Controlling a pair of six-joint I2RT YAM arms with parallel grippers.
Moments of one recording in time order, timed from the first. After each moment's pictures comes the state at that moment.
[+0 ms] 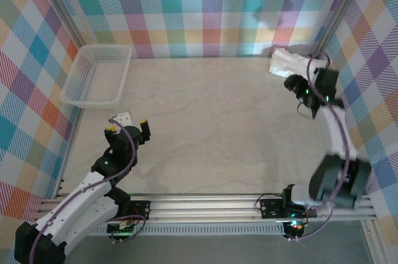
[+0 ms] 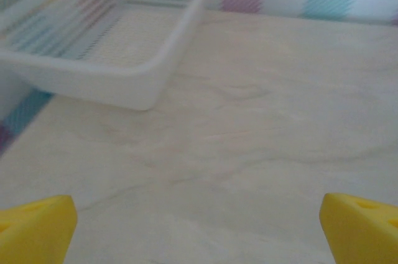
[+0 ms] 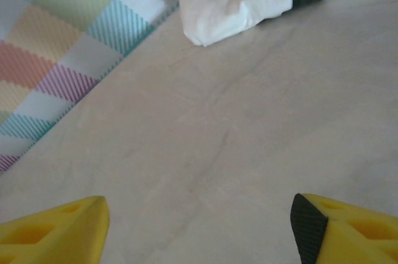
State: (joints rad) left arm -0.47 0.71 0.42 -0.22 -0.72 -0.31; right arm -0.20 1.28 1.00 -0.35 -0.23 0.50
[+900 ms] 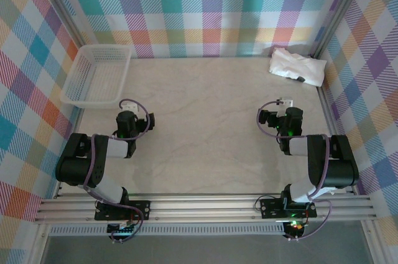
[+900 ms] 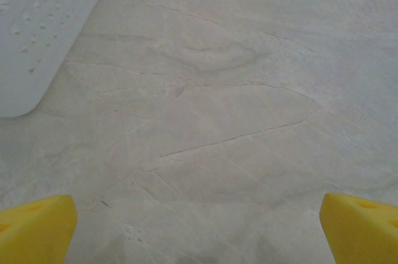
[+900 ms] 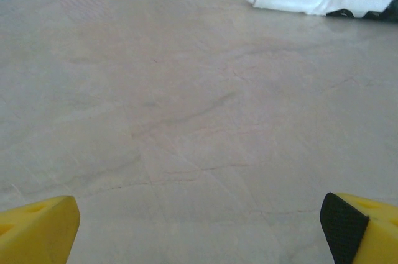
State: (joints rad) left arm -0.09 1.58 0.41 0.68 -0.12 -0.11; right arm -0.01 1.53 0.41 0.70 -0.12 0.07
